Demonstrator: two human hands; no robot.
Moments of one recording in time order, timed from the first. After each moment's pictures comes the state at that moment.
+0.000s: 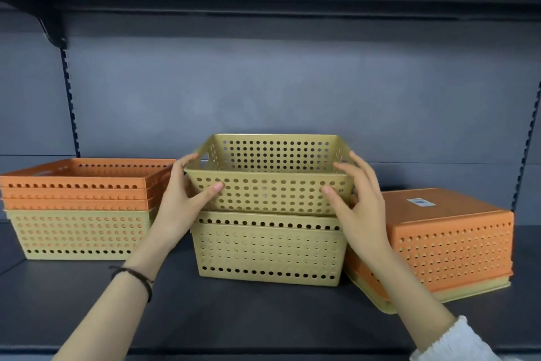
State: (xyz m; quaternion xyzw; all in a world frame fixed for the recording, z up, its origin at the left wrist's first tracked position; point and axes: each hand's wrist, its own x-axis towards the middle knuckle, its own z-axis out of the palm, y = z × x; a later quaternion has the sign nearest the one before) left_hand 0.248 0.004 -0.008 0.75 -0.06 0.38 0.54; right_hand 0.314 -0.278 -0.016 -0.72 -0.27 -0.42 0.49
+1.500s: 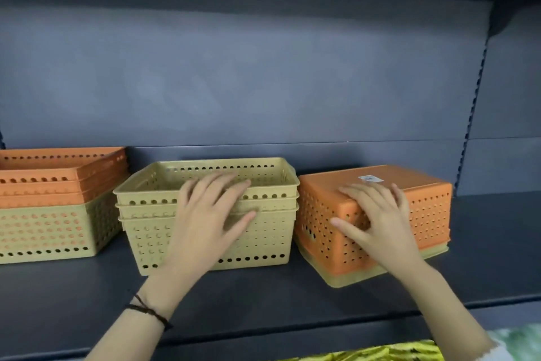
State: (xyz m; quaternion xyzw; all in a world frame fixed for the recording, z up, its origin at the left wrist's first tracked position) left_hand 0.259 -0.105 -0.047 0.87 -0.11 0.47 0.02; right_hand 0.313 -0.398 -0.060 -0.87 -0.21 -0.40 0.17
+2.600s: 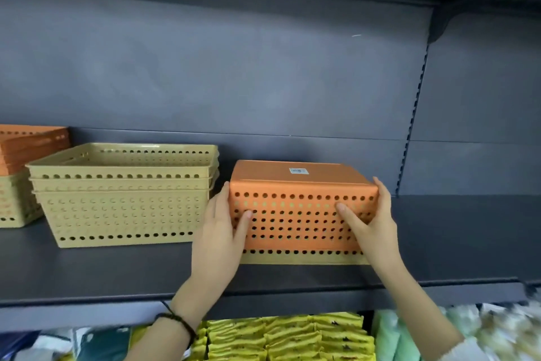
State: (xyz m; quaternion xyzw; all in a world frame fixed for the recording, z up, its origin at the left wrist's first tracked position) left_hand 0.261 -0.301 -0.091 0.86 0.02 0.40 0.32; right_hand 0.319 -0.546 -0.076 -0.78 -0.10 -0.27 0.55
